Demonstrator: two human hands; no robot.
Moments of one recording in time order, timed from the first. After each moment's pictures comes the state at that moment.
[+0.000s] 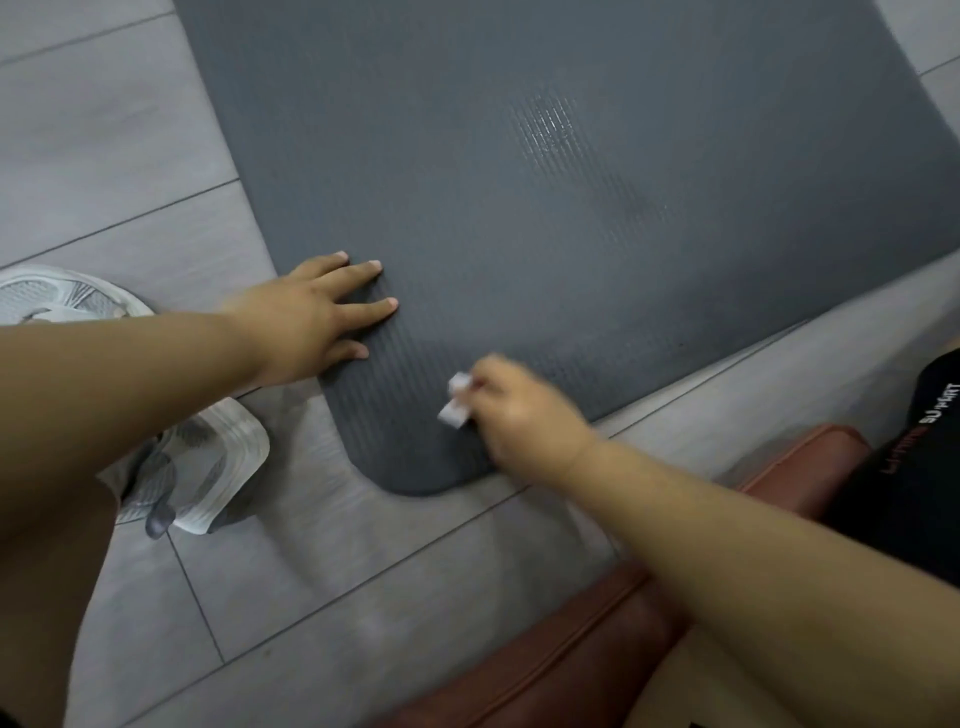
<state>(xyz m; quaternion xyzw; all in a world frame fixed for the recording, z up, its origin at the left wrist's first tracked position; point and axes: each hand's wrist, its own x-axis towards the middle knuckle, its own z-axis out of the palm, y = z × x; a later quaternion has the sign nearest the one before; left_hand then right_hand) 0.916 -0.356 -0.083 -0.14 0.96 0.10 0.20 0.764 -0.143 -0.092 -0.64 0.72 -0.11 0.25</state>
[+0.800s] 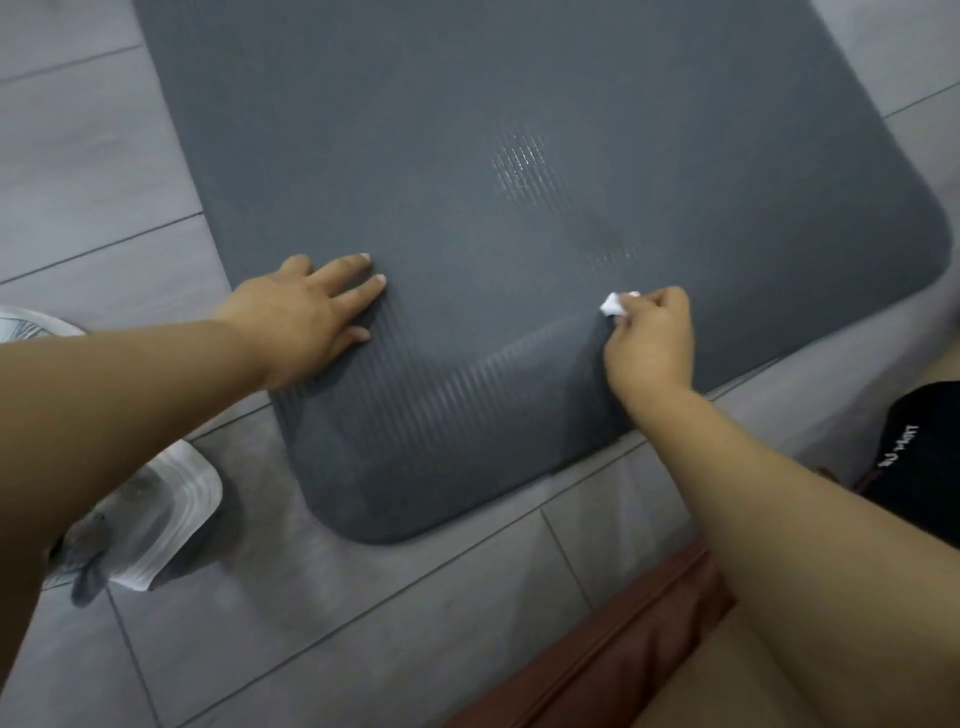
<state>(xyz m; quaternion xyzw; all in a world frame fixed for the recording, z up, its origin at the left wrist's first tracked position) 0.874 -0.361 -0.077 -0.20 0.95 -0.01 0.22 0.629 -0.151 -0.103 -0.27 0.94 -0.20 0.11</state>
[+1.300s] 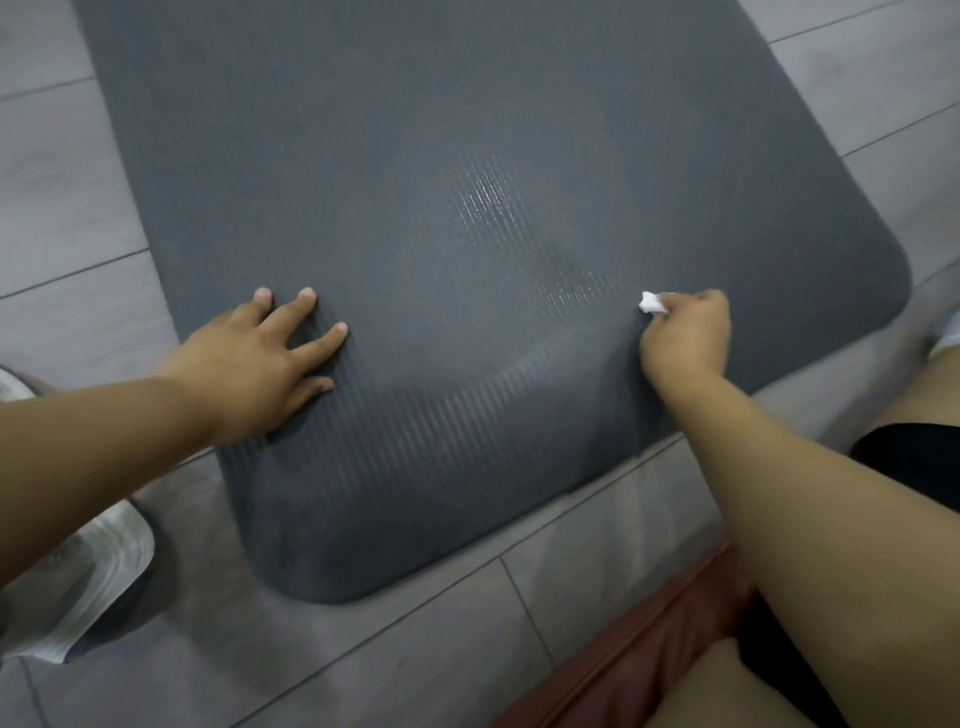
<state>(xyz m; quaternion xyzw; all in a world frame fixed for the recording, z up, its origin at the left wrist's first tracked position) 0.869 -0.355 -0.090 -0.18 0.97 -0.03 0.14 0.537 -0.150 -0.107 -0.17 0.96 -0.23 0.06</state>
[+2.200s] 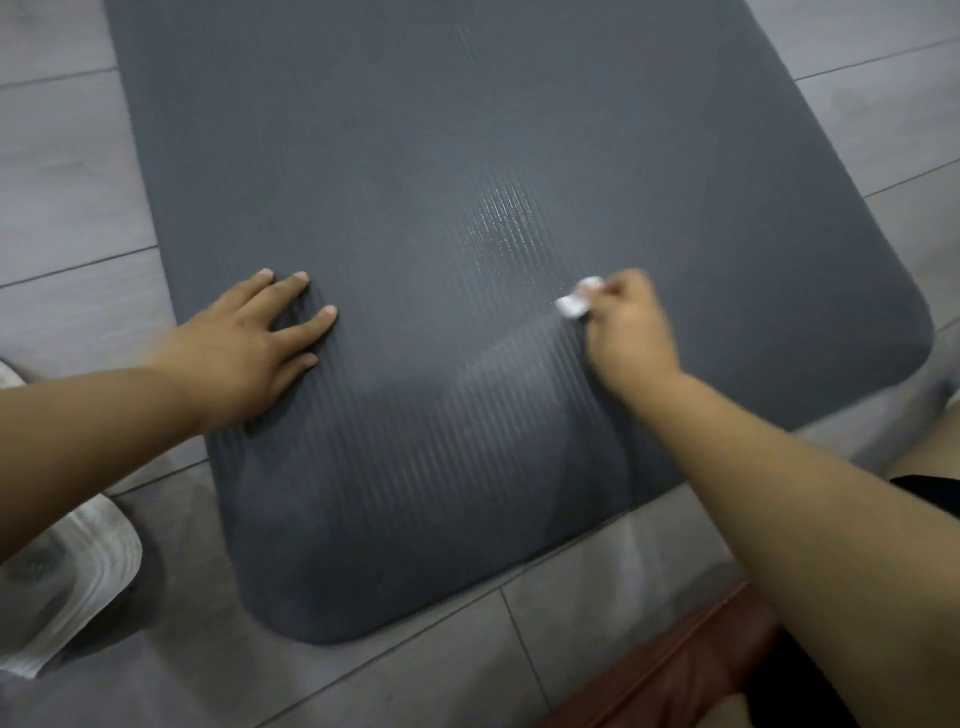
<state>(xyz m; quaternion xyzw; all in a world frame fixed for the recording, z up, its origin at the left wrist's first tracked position) 0.876 -0.378 -0.104 -0.24 0.97 0.03 0.07 0.566 -0.206 -0.103 -0.31 0.87 -0.34 0.21</state>
